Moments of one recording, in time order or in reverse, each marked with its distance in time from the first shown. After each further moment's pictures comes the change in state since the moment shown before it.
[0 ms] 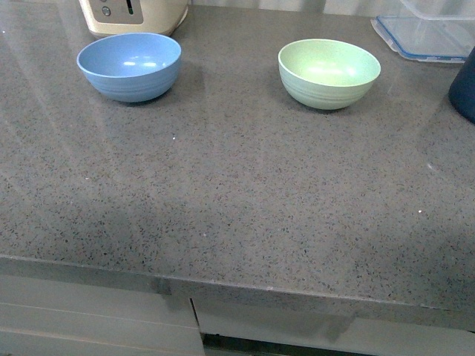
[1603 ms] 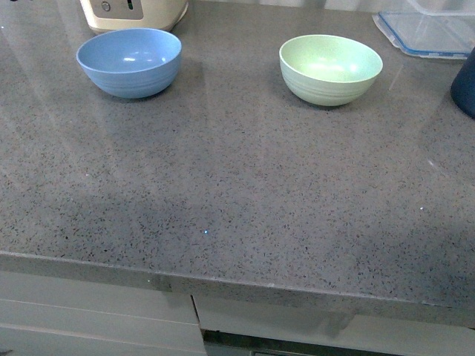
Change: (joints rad) left arm 0.086 1.824 1.183 0.064 -0.044 -0.288; right arm 0.001 0.000 0.000 -0.001 0.000 0.000
